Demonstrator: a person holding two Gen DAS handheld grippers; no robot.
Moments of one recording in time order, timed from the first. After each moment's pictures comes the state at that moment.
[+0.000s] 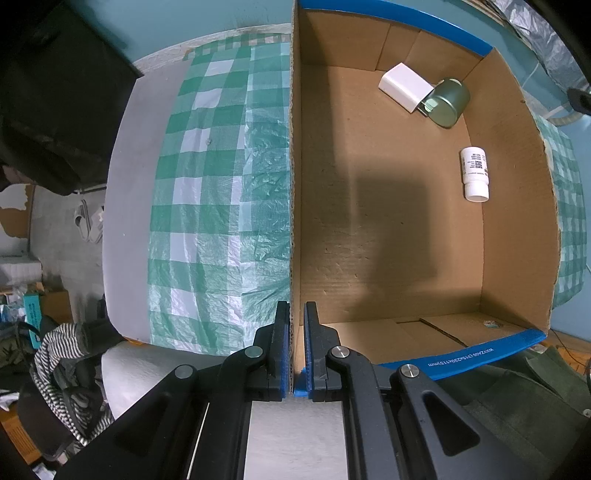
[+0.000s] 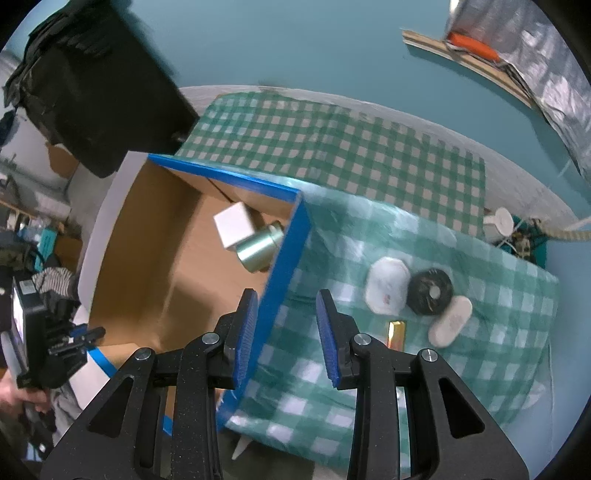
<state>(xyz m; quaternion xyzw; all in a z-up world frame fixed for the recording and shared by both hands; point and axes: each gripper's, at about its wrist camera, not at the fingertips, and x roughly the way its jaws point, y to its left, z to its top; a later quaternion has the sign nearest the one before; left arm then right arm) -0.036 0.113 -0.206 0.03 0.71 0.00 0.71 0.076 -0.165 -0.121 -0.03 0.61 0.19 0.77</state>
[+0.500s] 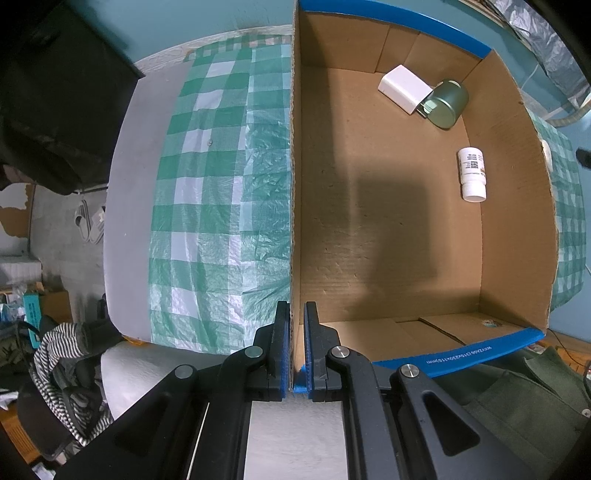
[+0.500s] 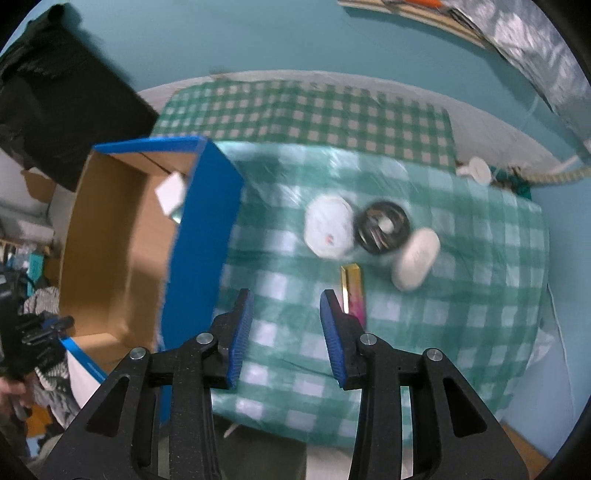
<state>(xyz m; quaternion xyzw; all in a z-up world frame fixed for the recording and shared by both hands) -0.036 0.114 -0.205 0.03 0.71 0.00 0.71 0.049 -0.236 -0.161 0.01 0.64 0.12 0.76</state>
